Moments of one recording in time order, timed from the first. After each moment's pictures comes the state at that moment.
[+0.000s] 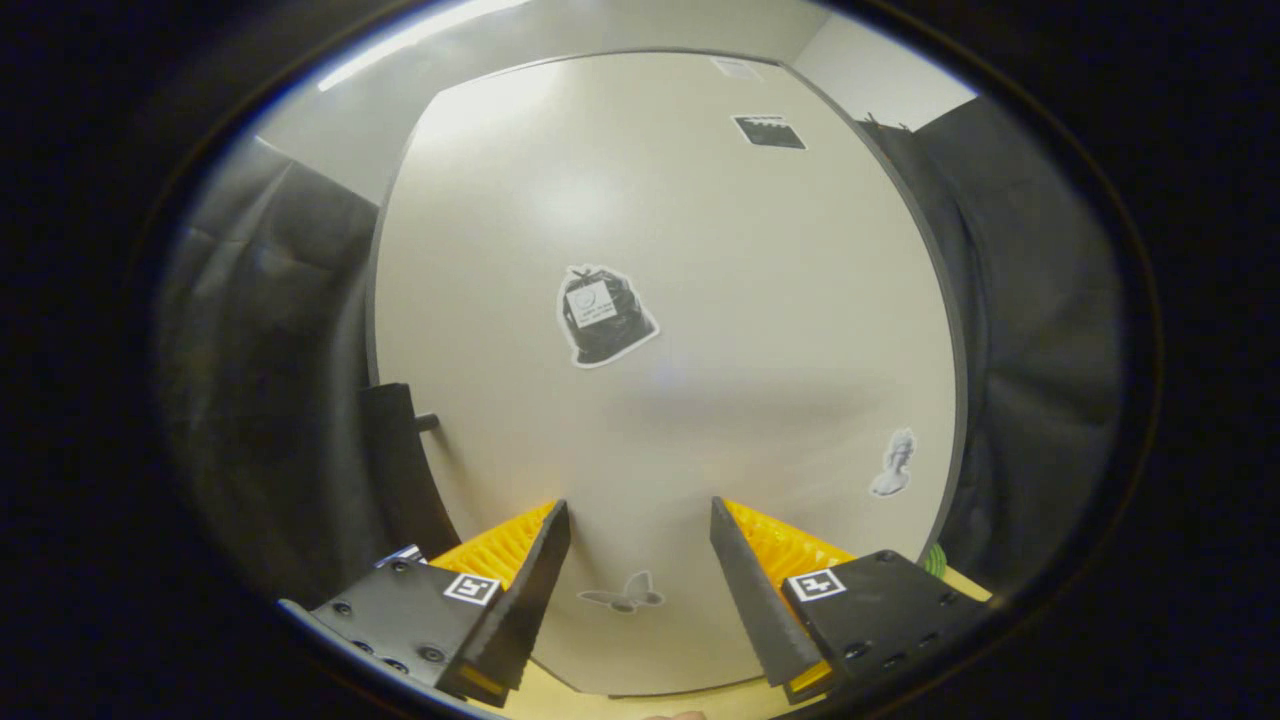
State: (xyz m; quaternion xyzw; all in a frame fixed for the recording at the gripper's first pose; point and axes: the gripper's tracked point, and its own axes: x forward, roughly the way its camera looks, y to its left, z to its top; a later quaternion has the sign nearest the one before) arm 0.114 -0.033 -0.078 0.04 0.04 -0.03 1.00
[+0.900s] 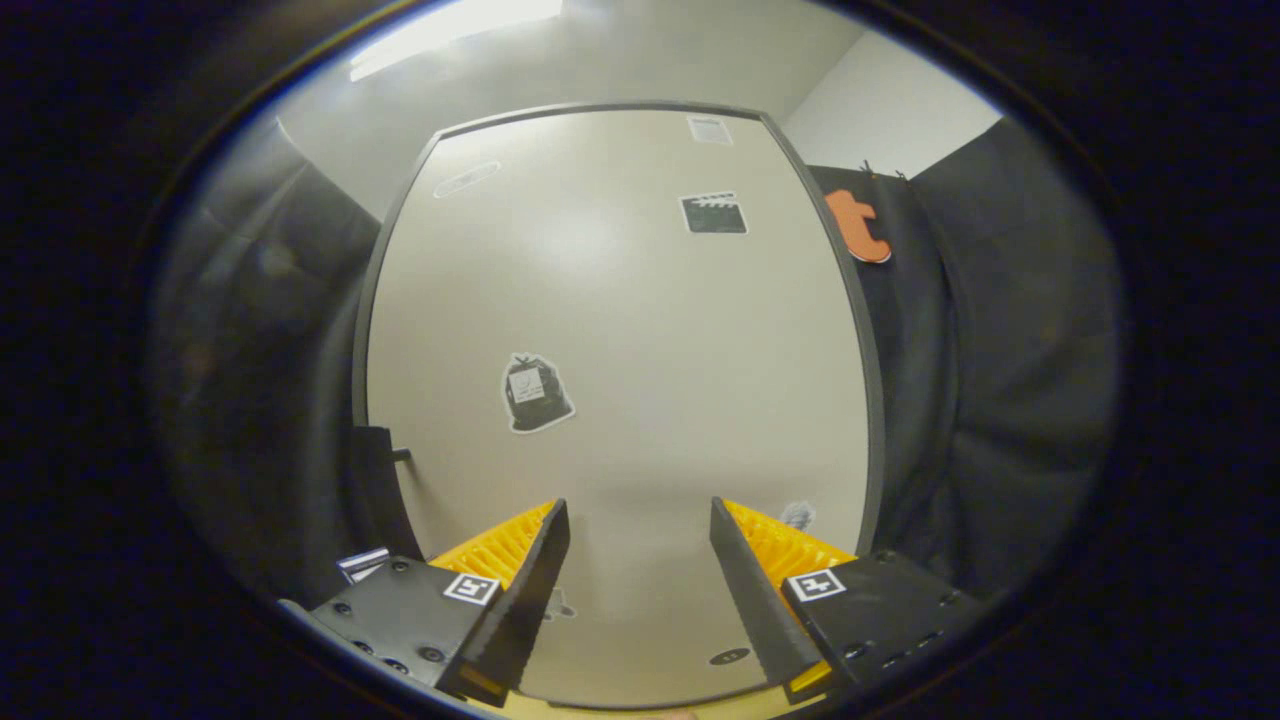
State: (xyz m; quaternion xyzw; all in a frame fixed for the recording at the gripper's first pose) arm 0.081 -0.097 -0.019 -0.02 -0.03 -0.04 1.00
